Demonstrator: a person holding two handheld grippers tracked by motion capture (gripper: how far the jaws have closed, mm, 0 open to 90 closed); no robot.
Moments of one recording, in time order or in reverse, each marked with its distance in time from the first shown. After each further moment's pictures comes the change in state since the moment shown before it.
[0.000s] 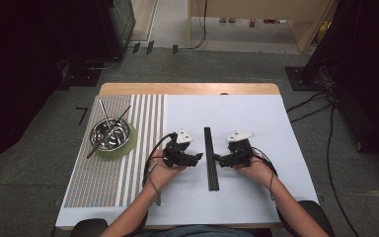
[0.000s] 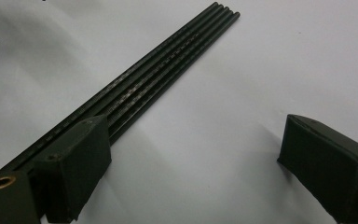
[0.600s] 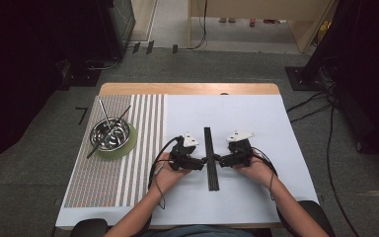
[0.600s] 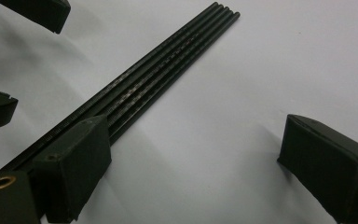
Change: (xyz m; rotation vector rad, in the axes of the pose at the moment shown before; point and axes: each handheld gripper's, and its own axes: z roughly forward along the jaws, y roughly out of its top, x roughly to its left) left arm -0.014 -0.002 0.014 0.014 -0.013 -0.006; right arm 0.000 0.000 0.000 -0.001 0.000 0.000
